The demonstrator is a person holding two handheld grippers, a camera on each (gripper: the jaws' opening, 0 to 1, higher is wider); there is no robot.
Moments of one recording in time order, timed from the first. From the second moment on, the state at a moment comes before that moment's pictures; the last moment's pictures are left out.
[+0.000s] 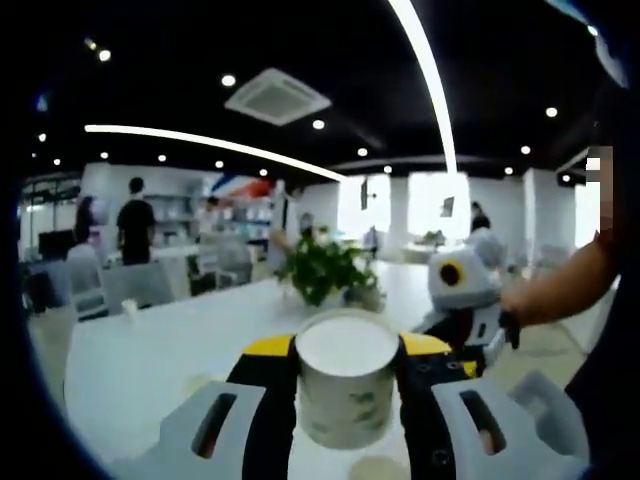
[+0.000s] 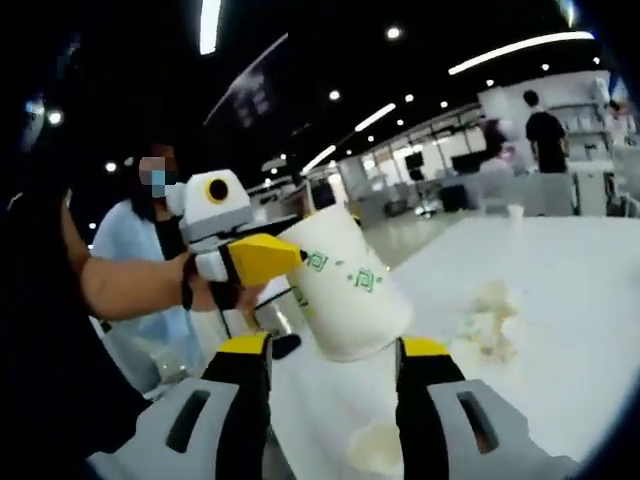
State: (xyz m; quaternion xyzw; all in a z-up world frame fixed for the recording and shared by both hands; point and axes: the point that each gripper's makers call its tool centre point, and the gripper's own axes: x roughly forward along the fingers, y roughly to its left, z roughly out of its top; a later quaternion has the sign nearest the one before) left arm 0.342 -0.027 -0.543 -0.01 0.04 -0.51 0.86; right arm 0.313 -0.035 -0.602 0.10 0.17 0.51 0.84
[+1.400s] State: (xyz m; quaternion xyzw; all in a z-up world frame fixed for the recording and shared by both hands) left arm 0.287 -0.006 -0.577 -0.01 0.09 -0.60 0.79; right arm 0.274 -0.035 -0.543 0.17 0.16 0.63 0.74
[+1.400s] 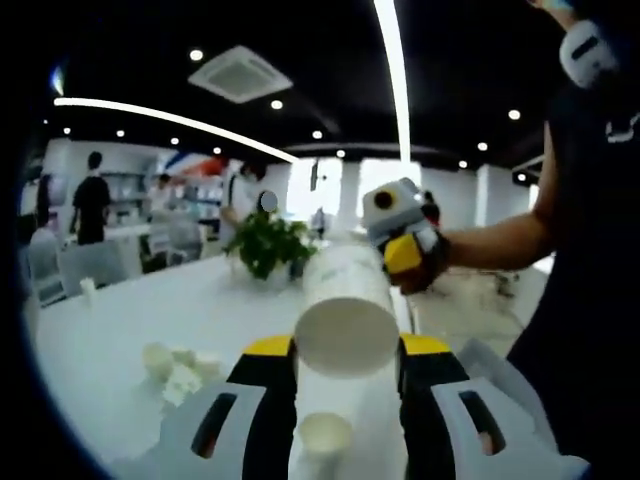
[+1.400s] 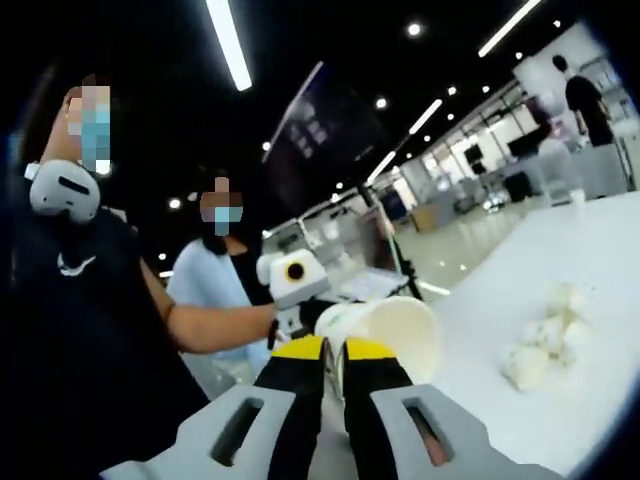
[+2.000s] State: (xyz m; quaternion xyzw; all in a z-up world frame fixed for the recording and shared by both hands) left arm 0.309 -0.004 -0.561 -0.04 0.07 -0.59 0.80; right arm 0.275 -0.036 -0.527 0.17 0.17 0.62 0.74
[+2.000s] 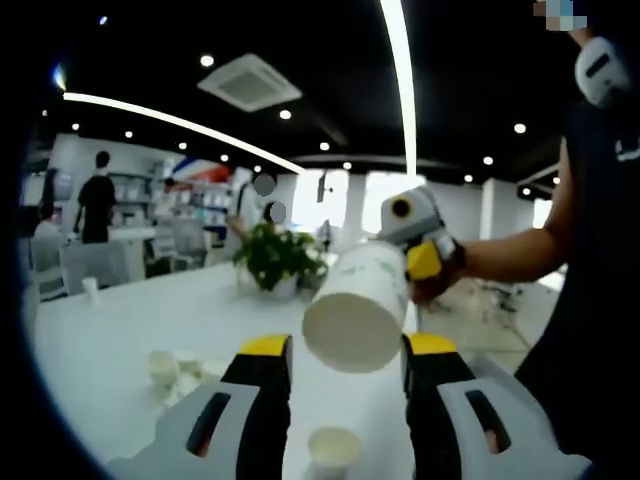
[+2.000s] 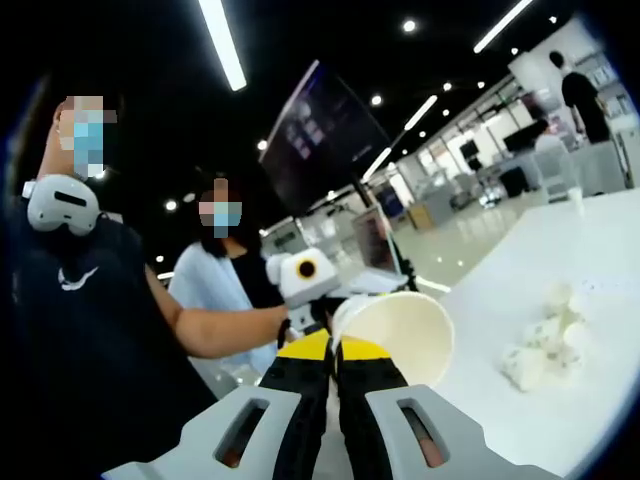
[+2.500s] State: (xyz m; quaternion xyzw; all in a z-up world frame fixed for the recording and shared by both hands) left arm 0.354 0.051 -0.586 0.01 0.11 -0.45 0.88; right arm 0.296 -0.046 -0.525 0.03 0.20 0.59 0.78
